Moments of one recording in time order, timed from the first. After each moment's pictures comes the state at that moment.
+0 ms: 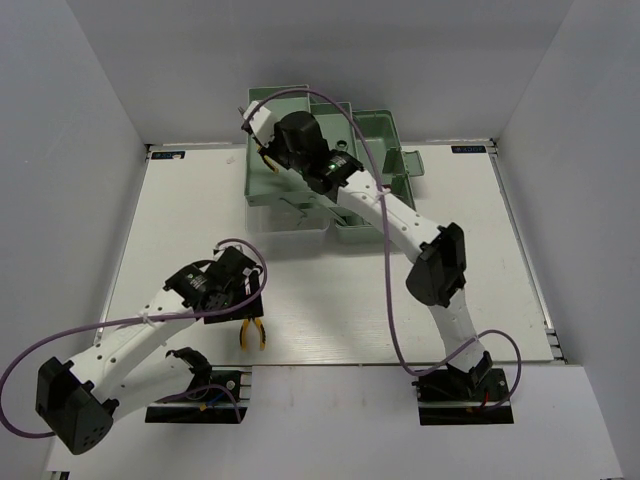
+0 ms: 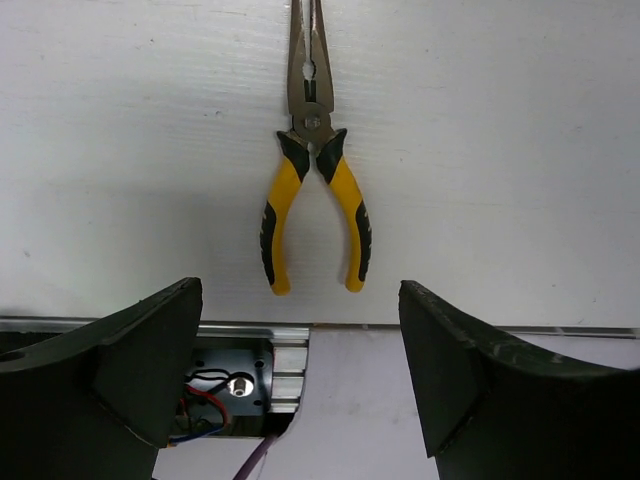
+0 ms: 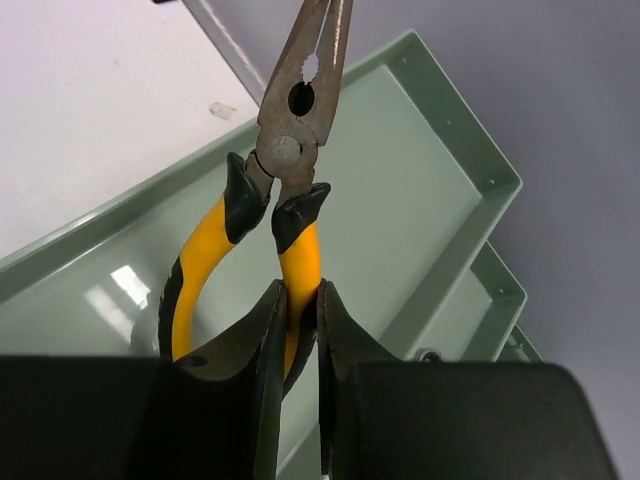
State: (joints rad) left arm -0.67 0.96 0.77 -1.03 -0.20 -0.73; right arm 0.85 2.12 2.22 -0.37 0.13 -0.51
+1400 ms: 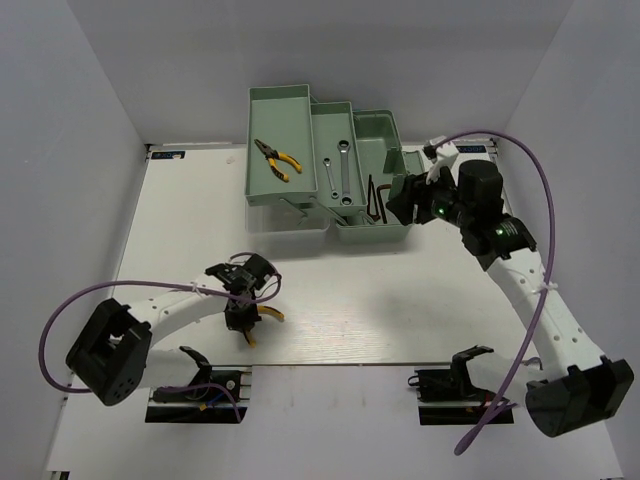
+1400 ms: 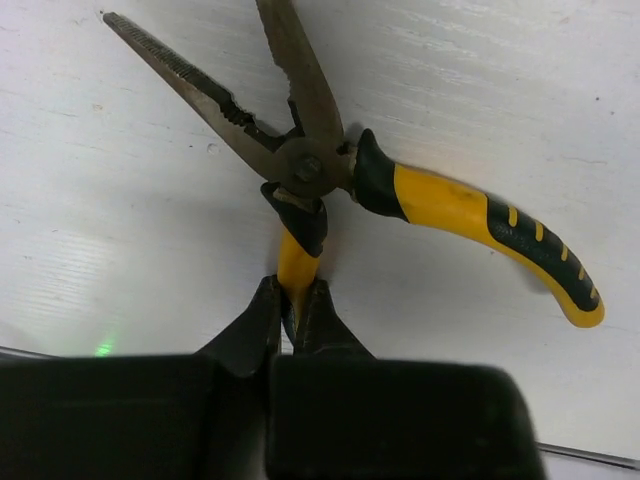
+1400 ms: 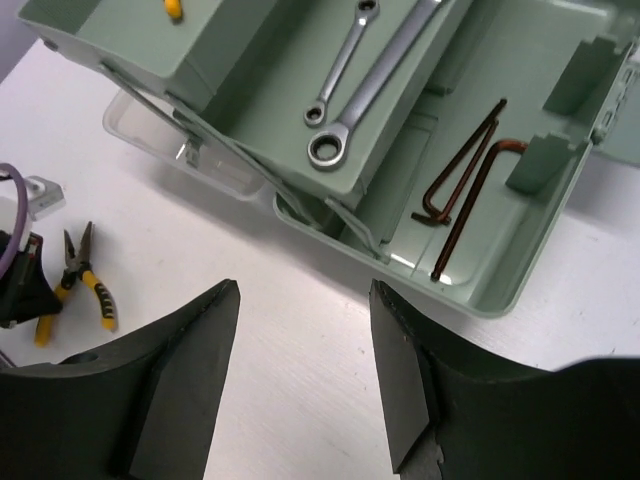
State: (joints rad) left arm -0.67 1.28 0.63 -0.80 -0.22 -0.84; right arm 0.34 1.12 1.15 -0.42 -0.34 0.06
